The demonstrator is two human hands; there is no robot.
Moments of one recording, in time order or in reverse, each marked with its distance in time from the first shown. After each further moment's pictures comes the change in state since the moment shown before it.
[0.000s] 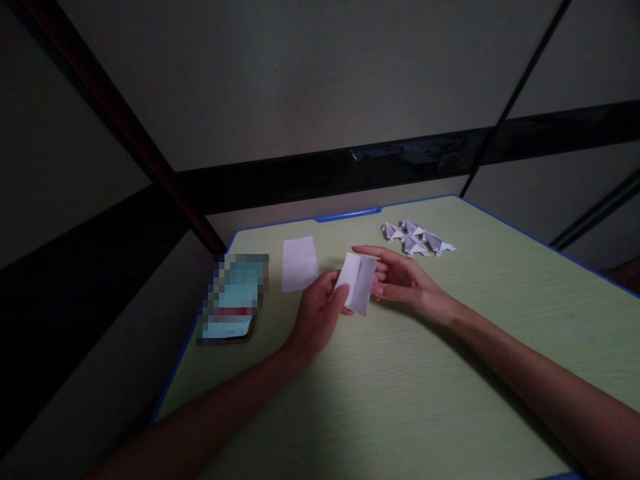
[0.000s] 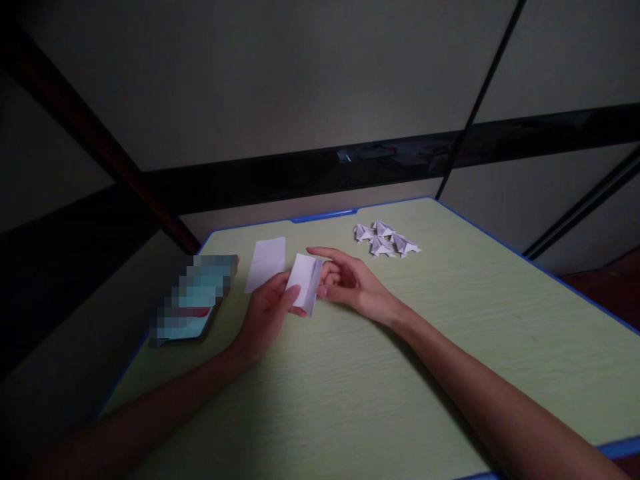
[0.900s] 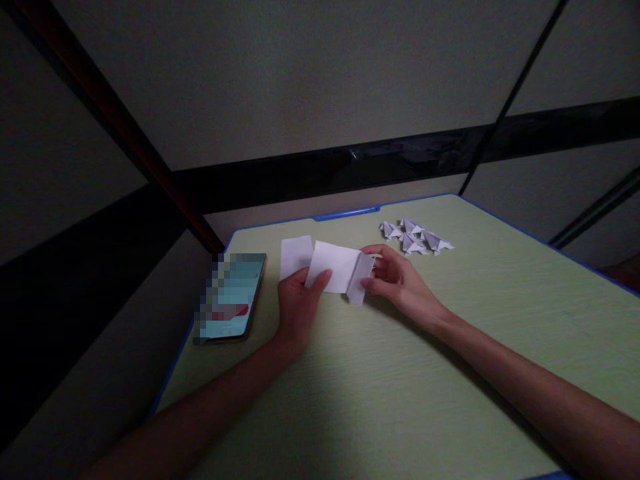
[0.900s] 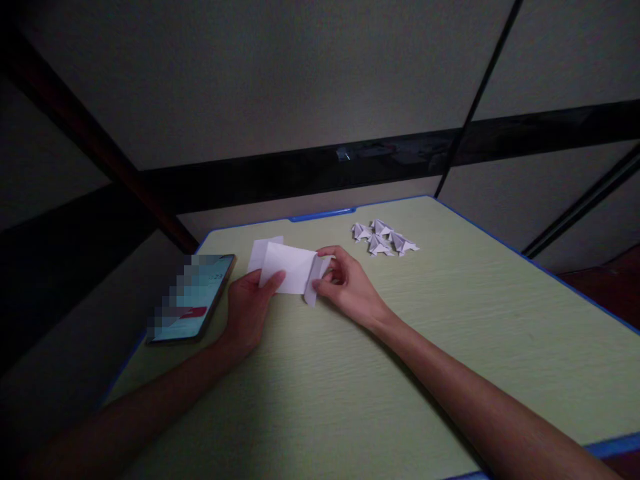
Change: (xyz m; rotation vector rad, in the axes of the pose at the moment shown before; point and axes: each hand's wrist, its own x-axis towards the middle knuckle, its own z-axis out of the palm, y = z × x) left_hand 0.009 -0.001 -0.011 0.048 0.373 -0.011; right_hand 0.004 0.002 0.013 -0.209 0.309 0.039
